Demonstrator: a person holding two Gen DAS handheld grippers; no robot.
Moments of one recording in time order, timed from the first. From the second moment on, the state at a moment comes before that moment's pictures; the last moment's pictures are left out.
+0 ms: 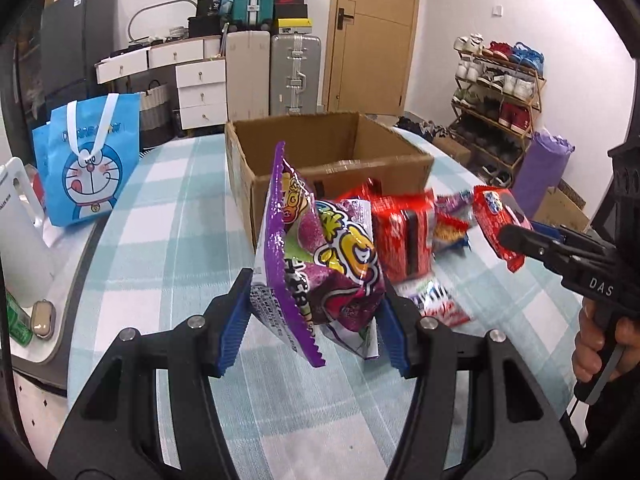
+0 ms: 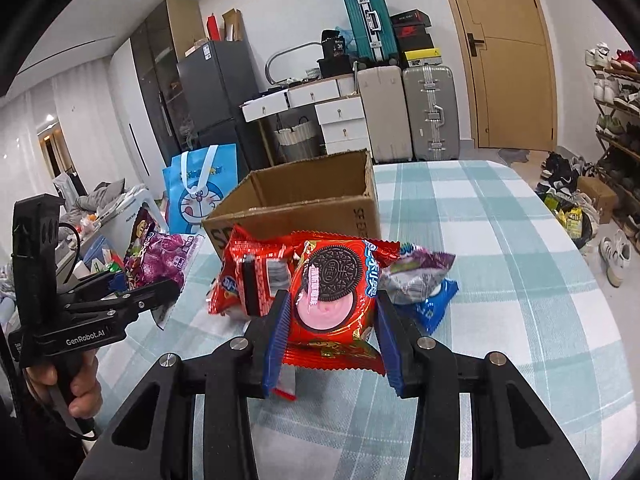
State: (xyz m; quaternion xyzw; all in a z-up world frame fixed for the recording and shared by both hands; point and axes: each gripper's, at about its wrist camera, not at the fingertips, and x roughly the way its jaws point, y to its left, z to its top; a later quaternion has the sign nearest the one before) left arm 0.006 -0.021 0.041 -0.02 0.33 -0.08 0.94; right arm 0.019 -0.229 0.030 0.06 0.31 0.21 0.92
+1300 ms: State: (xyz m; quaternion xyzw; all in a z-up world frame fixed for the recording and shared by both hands) left arm 0.136 -0.034 0.086 -0.02 0.31 -0.03 0.95; right arm 0.137 -0.185 0.054 0.08 0.31 0.25 0.91
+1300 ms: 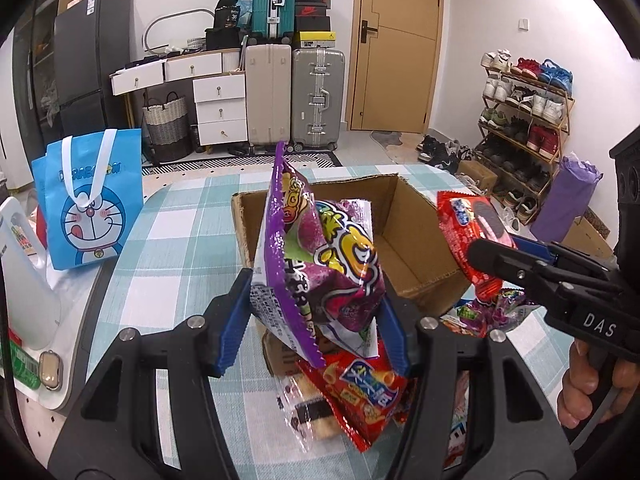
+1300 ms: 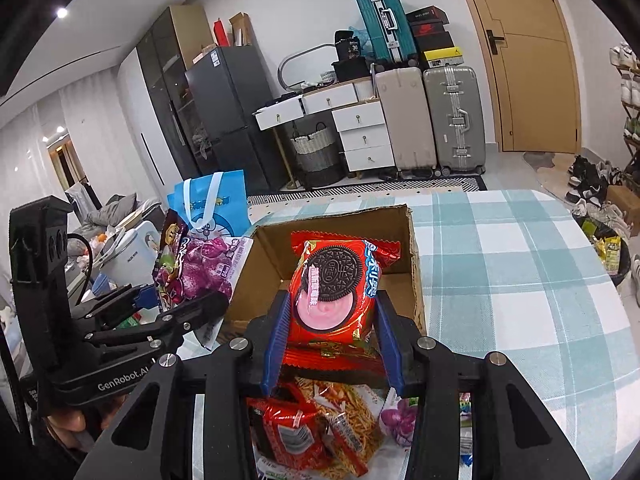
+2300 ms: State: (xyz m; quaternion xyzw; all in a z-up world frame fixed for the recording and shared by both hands) left arm 0.144 -0.013 0.071 -0.03 0.33 -0.04 0.94; right arm 0.121 -0.199 0.062 0.07 0.31 0.20 0.92
